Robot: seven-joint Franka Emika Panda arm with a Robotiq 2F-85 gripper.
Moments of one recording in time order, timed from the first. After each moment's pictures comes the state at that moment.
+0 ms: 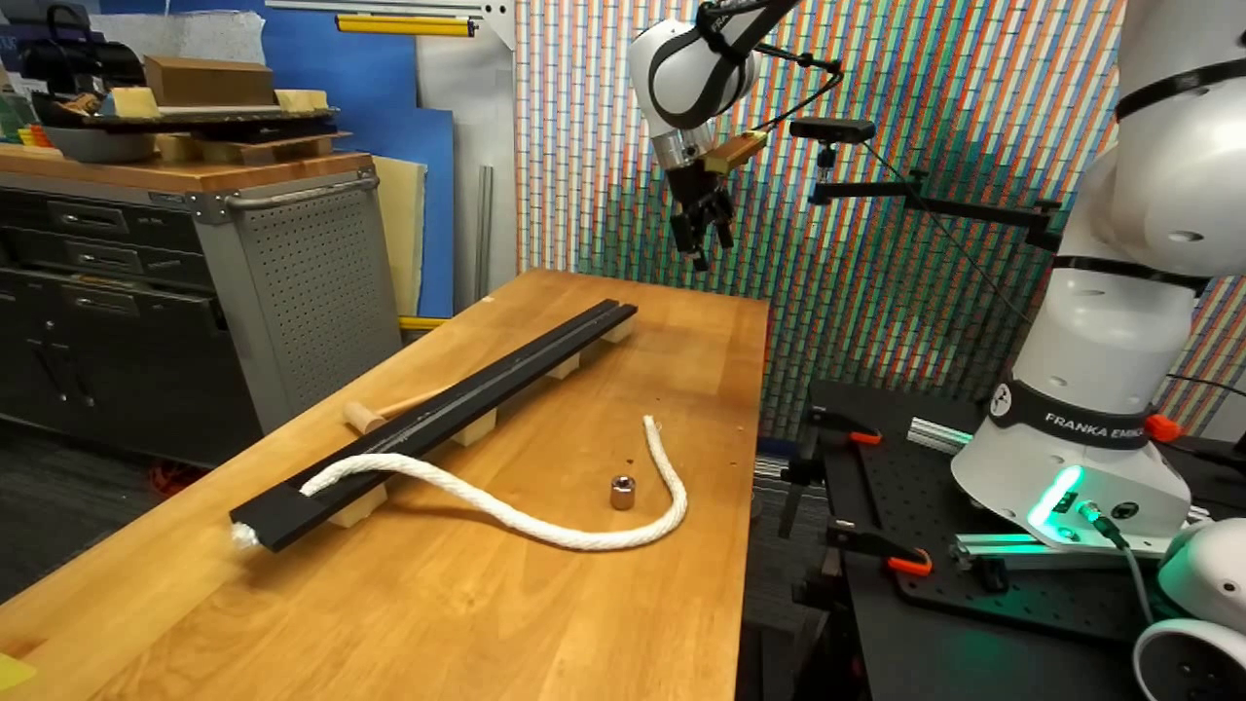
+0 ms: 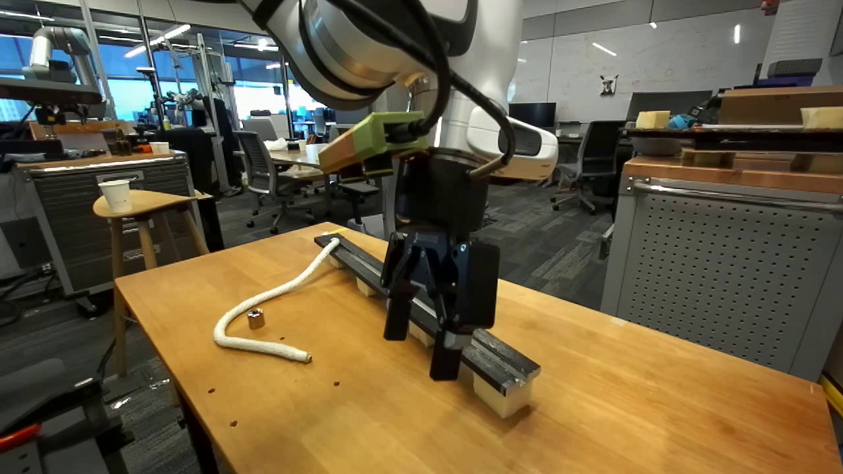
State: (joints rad) arm -0.24 0.23 -0.26 -2.09 -0.26 2.01 0.03
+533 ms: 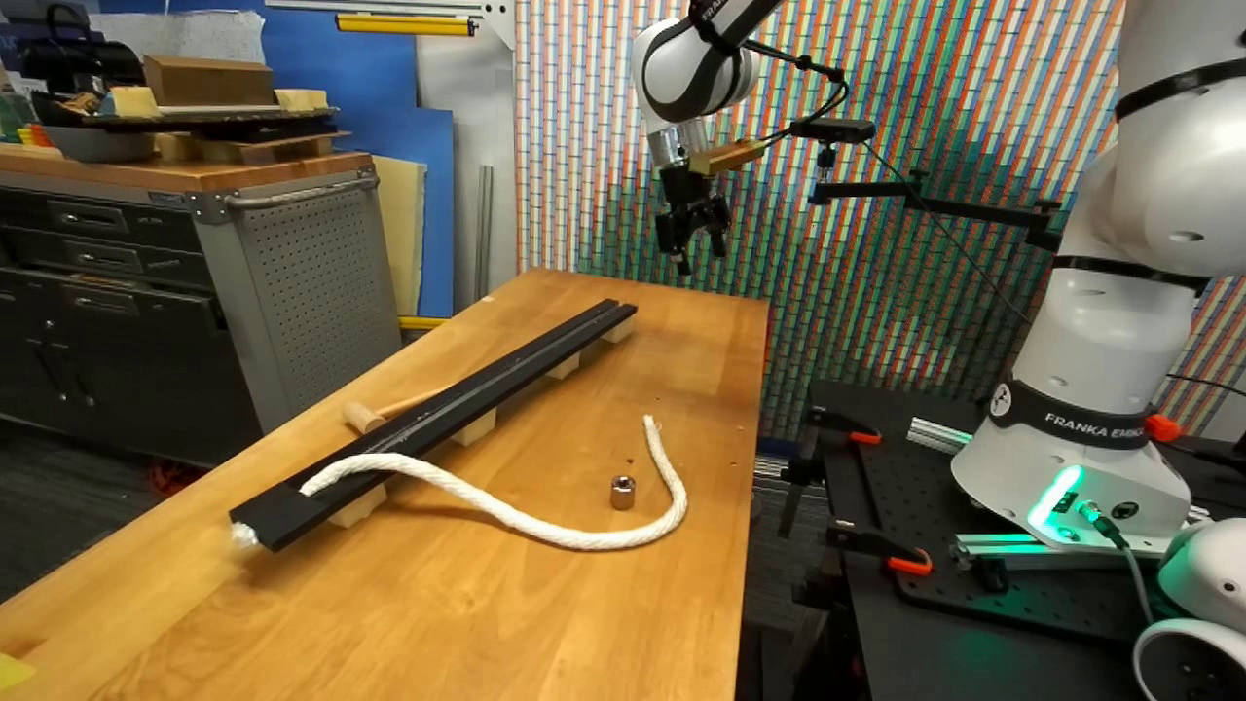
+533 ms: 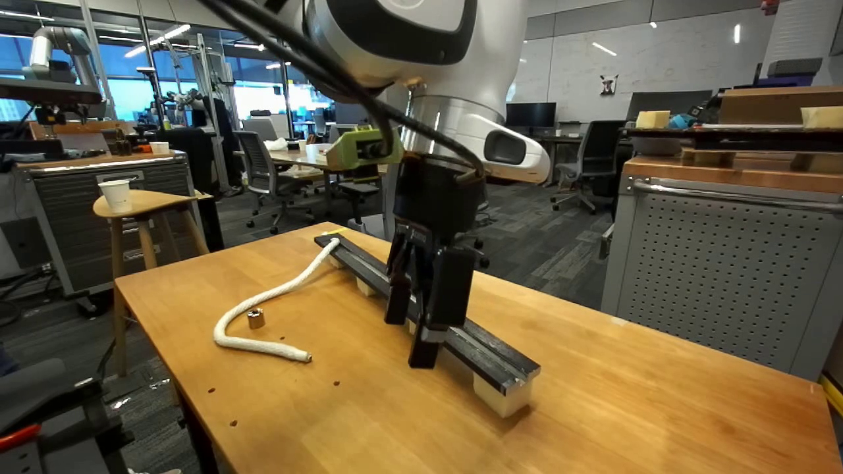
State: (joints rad) arm -0.24 0.24 -0.26 -2.09 -0.11 2.03 0.13
